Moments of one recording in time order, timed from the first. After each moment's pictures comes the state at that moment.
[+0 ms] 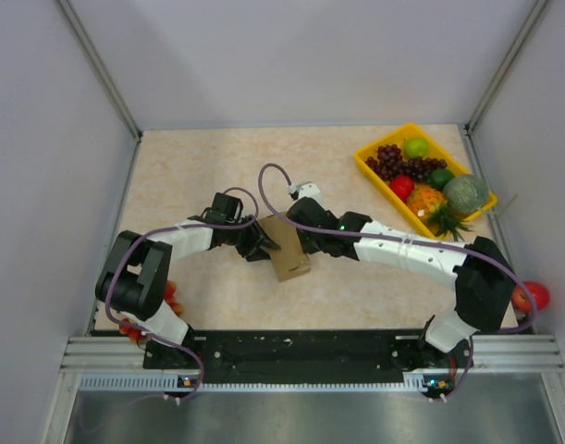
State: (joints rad) left arm -0.35 1.61 0.79 -0.19 0.52 -1.04; right arm 0.99 1.57 1.20 -0.54 0.37 0.47
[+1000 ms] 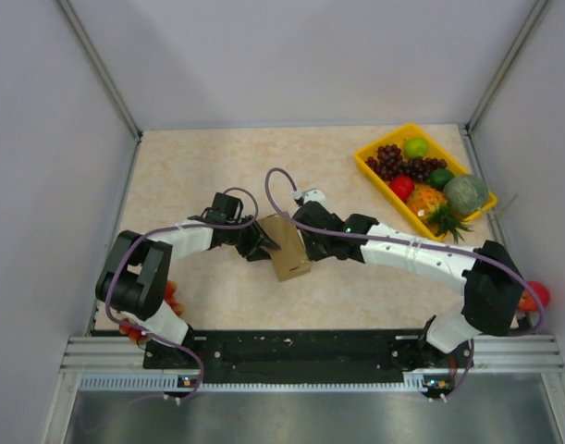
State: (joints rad) left arm -0.35 1.61 0.79 -0.19 0.51 -1.05; right arm 0.99 1.52 1.16 -0.61 0.31 0.51
